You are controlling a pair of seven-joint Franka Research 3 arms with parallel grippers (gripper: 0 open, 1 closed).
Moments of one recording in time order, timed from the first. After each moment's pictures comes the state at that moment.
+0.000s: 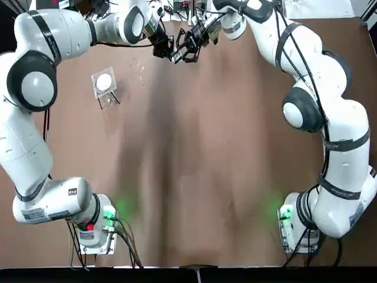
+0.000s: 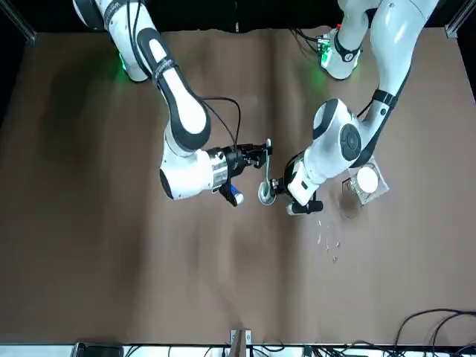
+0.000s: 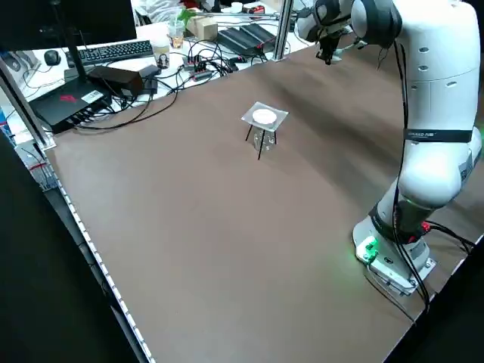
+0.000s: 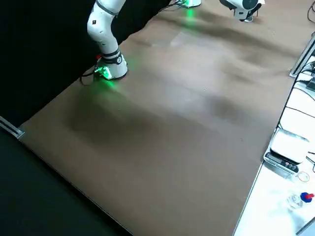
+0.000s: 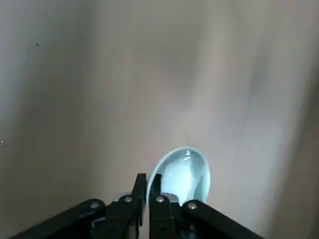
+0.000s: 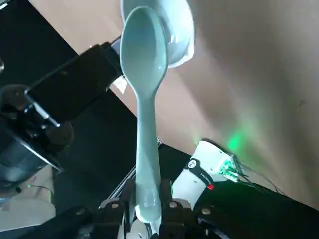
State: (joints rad) left arm 0.14 0.53 -0.72 -1.77 -0.10 2.40 -0.57; right arm 0.64 0.73 -0.06 -1.28 1.32 1.85 0.45
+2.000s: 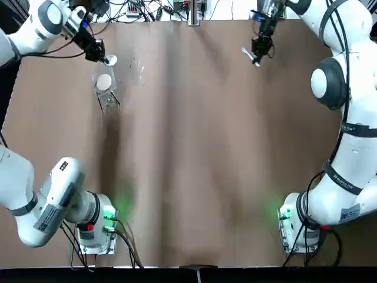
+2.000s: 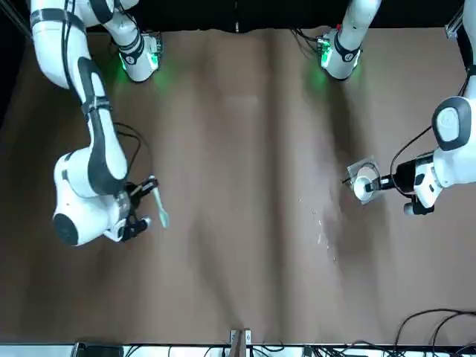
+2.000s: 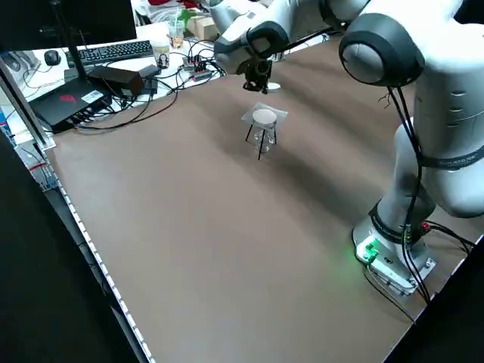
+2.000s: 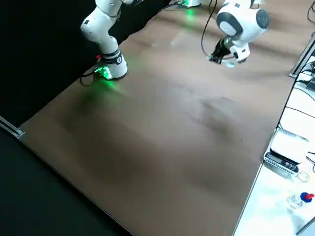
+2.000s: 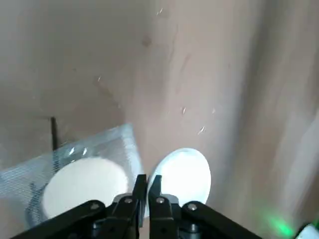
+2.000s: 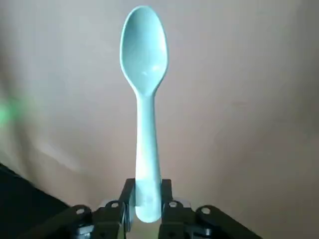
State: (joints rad) left arm 1.06 0.49 -1.05 -1.93 -0.10 2.07 -0.04; right arm 0.22 0.68 -0.08 -1.28 0.35 1.43 -0.30
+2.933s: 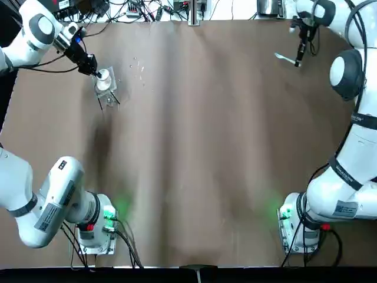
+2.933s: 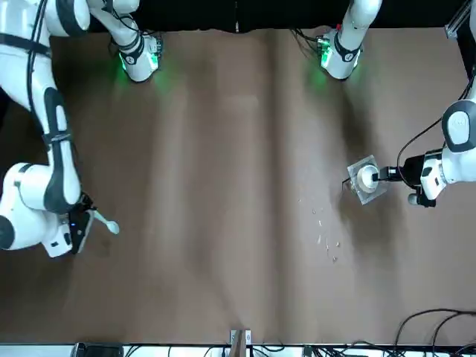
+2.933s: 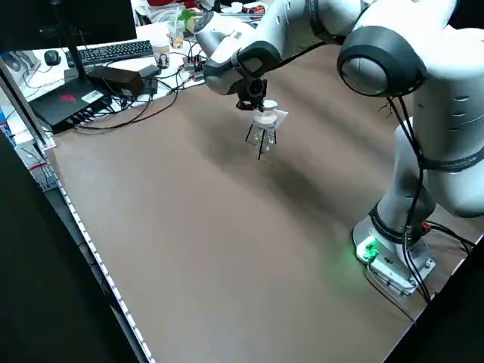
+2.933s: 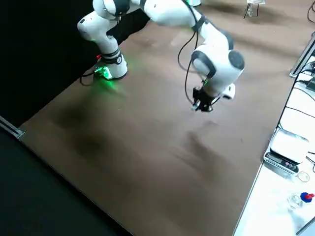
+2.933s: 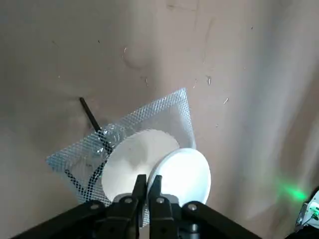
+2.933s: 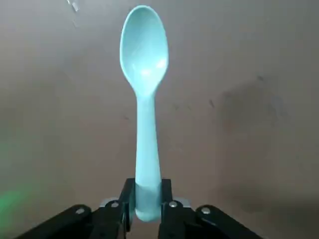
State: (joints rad) left arm 1.12 0.52 -0.99 -1.97 -0.10 2.00 0.18; right arm -0.08 0.71 -0.08 -1.40 0.02 1.78 -1.29
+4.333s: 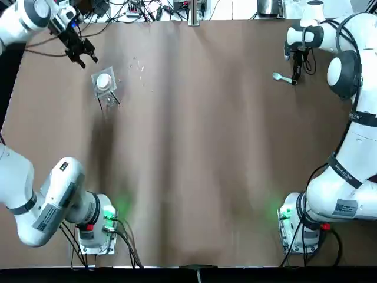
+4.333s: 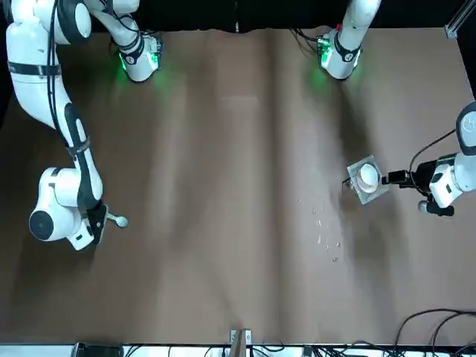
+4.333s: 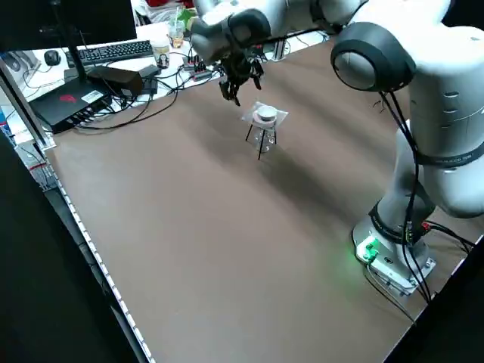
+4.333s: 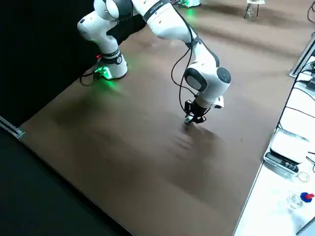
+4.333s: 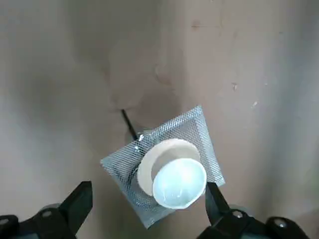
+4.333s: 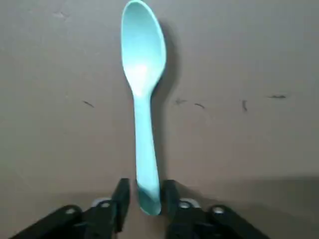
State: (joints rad) left arm 1.02 0.53 -0.98 -1.76 0.14 1.85 0.06; right arm -0.06 0.76 -0.06 -1.58 -0.11 2.02 -1.35
